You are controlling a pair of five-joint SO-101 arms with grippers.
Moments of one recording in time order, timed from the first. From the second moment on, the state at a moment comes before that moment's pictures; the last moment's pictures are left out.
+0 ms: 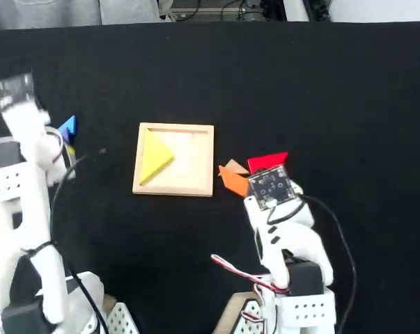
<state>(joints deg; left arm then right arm) -22.3 -25.6 32.1 69.8 -0.1 -2.9 -103.5 91.0 48.2 21.4</state>
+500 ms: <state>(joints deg) -24.0 -24.2 55.6 49.2 10.5 -2.6 -53.3 51.4 49.3 19.0</state>
